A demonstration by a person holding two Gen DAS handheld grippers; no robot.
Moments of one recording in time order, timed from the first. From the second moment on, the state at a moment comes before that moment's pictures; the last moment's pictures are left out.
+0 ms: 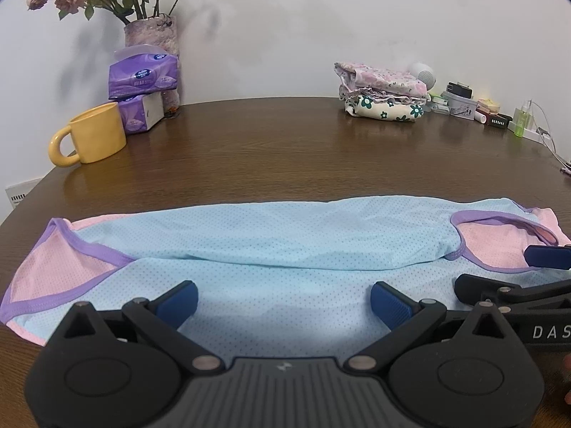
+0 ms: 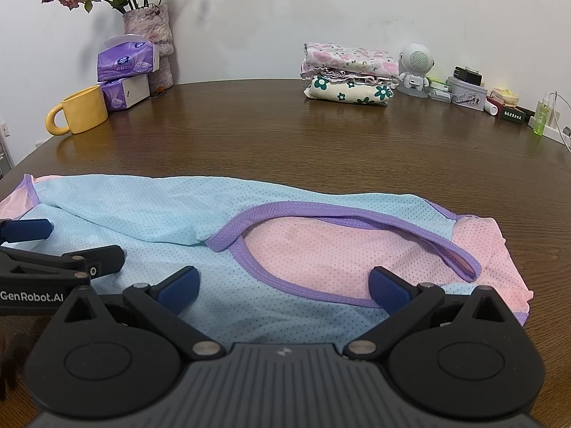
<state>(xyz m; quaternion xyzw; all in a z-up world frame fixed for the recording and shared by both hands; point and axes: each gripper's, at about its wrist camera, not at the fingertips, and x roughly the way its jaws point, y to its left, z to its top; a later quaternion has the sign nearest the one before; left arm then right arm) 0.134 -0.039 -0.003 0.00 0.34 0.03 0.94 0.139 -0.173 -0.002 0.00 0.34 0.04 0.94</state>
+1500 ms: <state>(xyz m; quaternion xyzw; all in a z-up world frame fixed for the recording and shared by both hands) 0.153 0.022 0.005 -0.04 0.32 0.05 0.94 0.185 -0.161 0.018 0.00 0.34 0.02 0.94</state>
